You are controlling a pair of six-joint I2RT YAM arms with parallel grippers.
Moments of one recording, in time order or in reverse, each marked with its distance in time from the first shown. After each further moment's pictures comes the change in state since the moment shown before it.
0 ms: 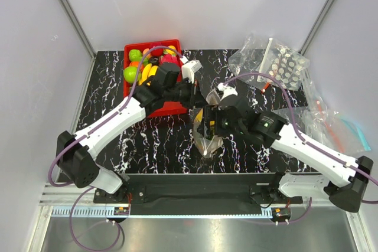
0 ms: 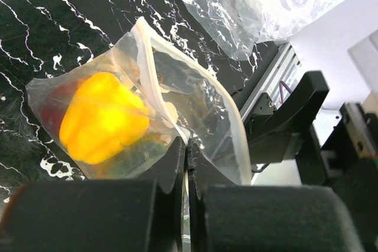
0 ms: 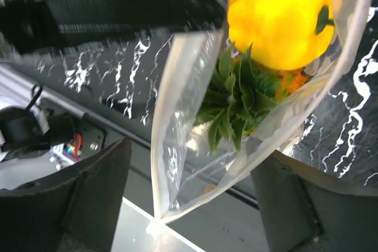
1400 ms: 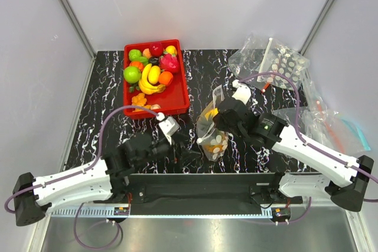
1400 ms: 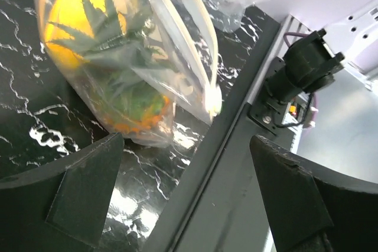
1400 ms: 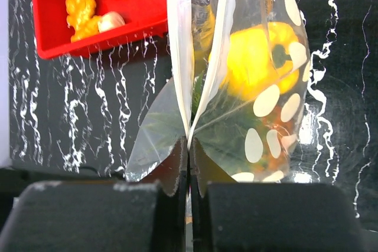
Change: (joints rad) left arm -0.363 -0.707 -0.817 0.441 -0.394 0.113; right arm 0.048 0.013 0.024 -0.026 0.351 0.215
